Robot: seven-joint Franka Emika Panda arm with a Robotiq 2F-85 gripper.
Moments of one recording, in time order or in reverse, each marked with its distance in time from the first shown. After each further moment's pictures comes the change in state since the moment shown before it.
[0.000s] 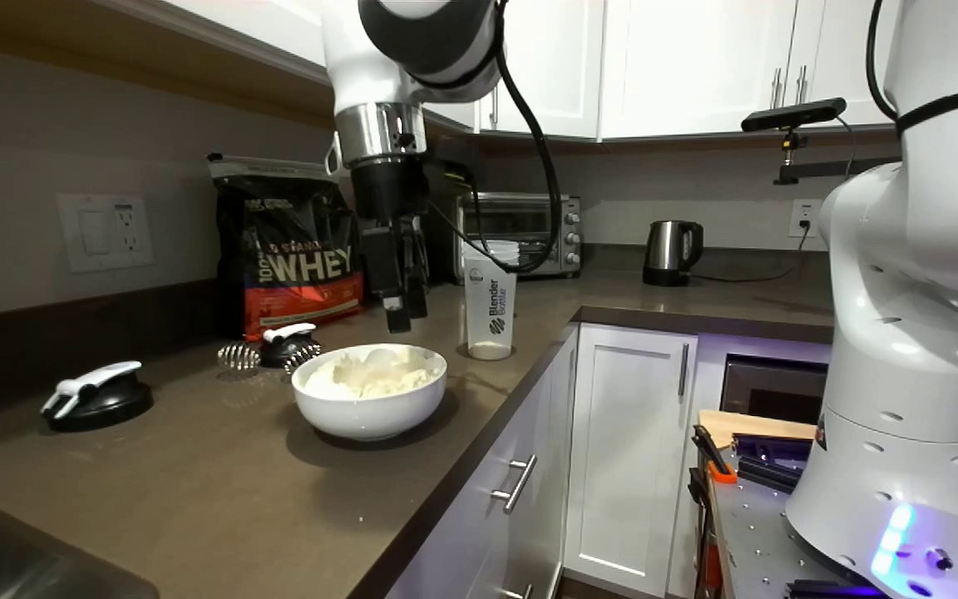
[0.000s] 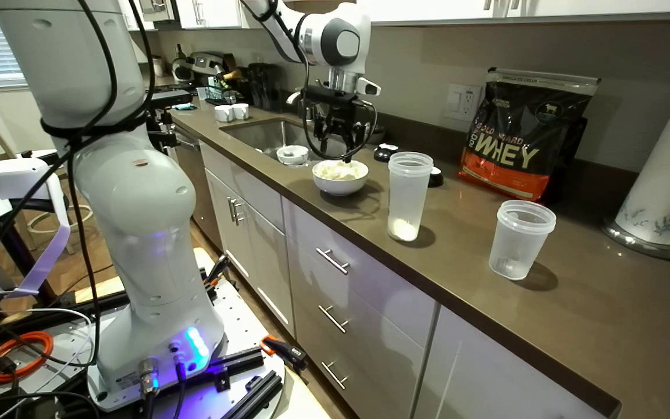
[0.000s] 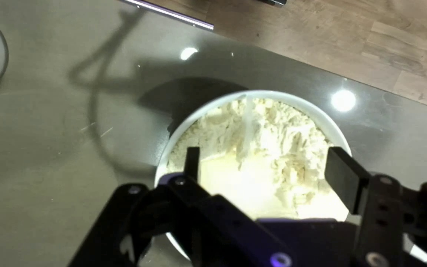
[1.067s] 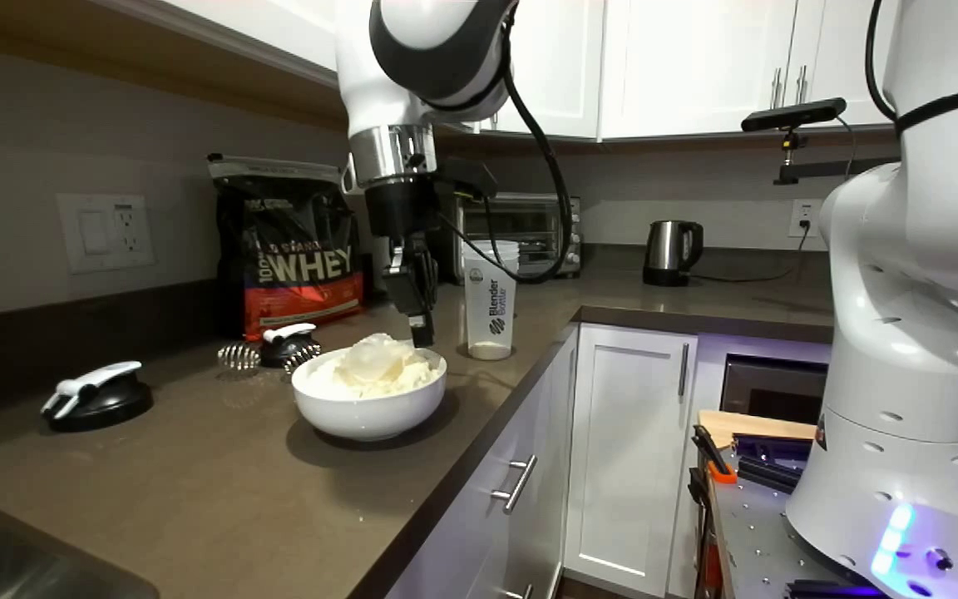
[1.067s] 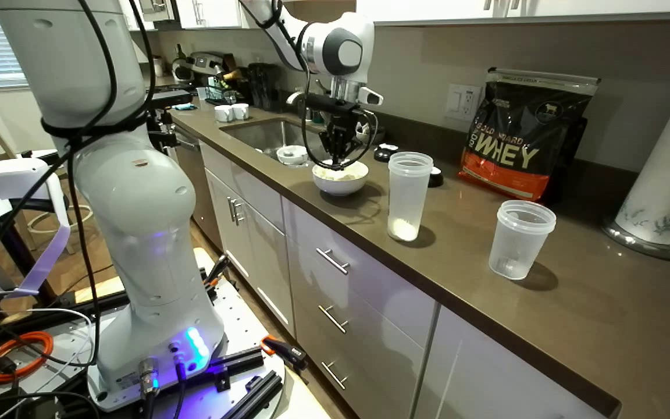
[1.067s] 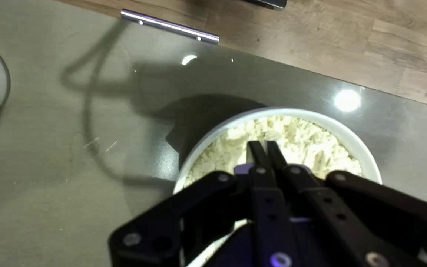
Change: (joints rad) arm -0.003 0.006 -0.022 -0.042 0.004 0.027 0.018
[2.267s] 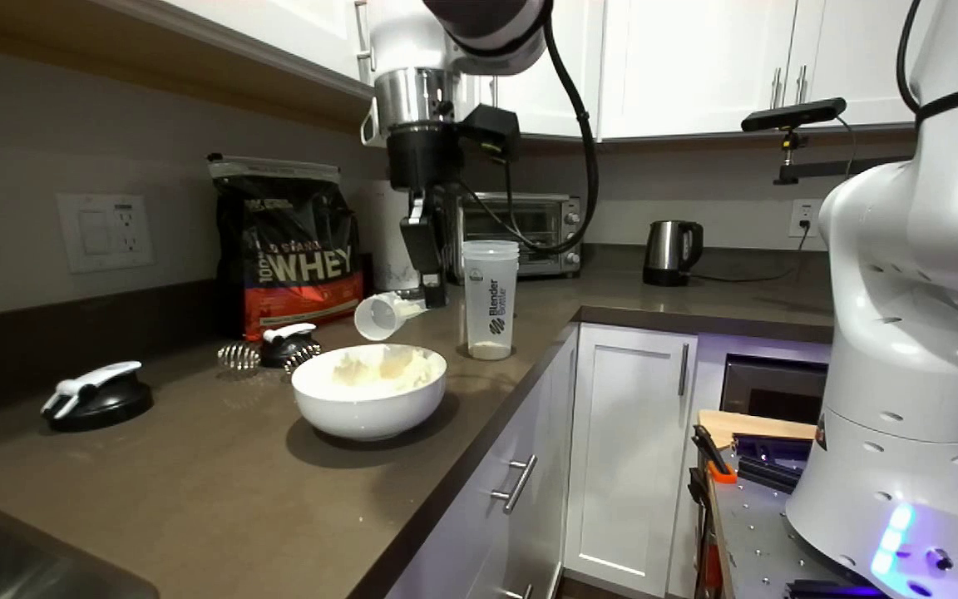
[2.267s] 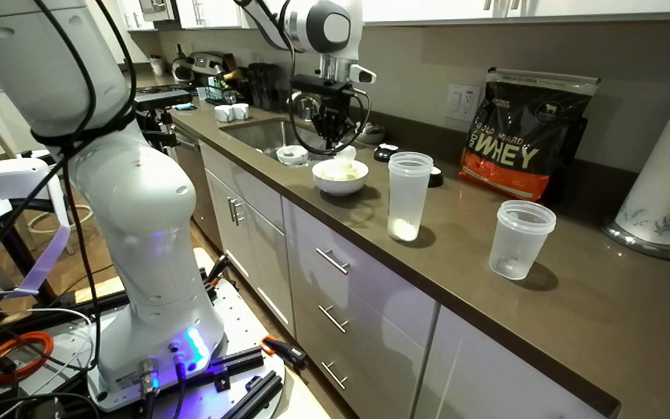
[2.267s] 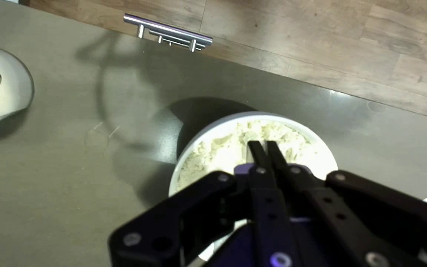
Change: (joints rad) arm 0.004 -0.159 0.002 -0.068 0.014 -0.018 0.000
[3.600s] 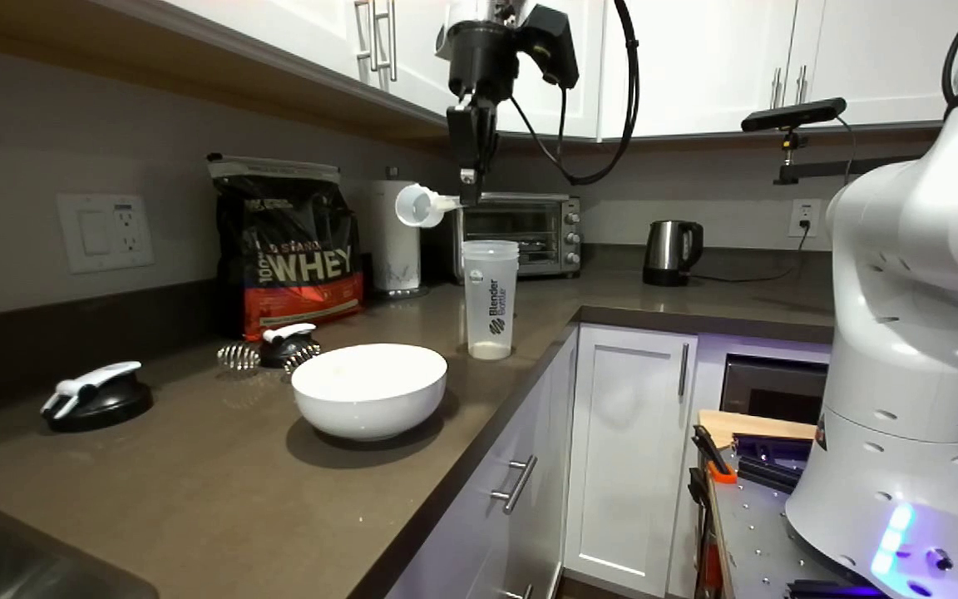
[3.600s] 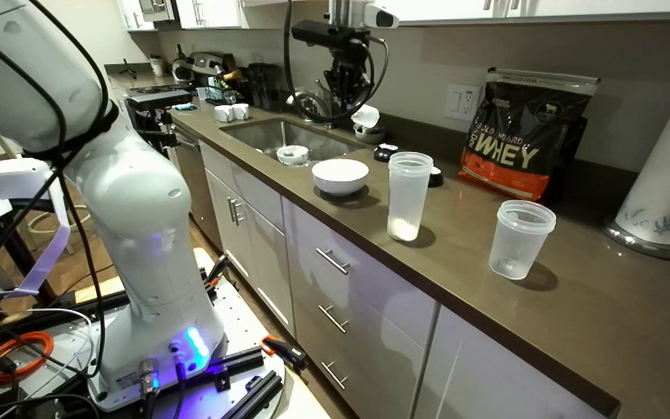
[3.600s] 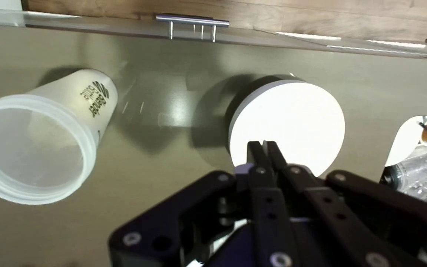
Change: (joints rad) arm -0.072 -0.254 -0.108 0.001 0.036 -0.117 0.005
